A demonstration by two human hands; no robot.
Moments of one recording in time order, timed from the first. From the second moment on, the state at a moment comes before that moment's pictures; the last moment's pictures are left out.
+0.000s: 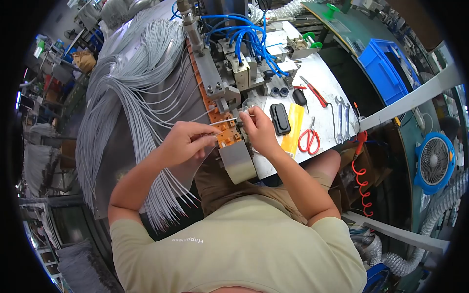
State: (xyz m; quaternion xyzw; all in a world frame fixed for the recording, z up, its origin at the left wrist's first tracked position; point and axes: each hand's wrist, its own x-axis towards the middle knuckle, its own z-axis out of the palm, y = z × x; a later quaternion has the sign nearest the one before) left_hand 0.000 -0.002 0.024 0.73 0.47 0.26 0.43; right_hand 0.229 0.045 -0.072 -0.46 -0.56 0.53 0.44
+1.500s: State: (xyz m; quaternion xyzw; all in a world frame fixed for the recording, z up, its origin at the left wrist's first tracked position) left_hand 0.000 0.007 -0.002 0.87 0.44 0.22 -0.02; right_hand 0.221 0.041 -0.042 -0.49 -0.55 0.53 0.42
